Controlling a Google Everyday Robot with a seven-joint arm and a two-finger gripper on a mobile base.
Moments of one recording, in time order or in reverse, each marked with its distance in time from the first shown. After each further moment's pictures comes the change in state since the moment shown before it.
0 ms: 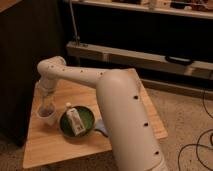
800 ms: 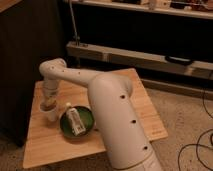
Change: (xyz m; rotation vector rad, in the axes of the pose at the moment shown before) arm 0.022 0.002 0.015 -0.078 0.015 0.033
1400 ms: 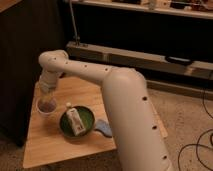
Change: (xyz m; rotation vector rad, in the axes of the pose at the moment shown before) arm -0.047 0.035 -0.105 0.033 -0.101 -0.035
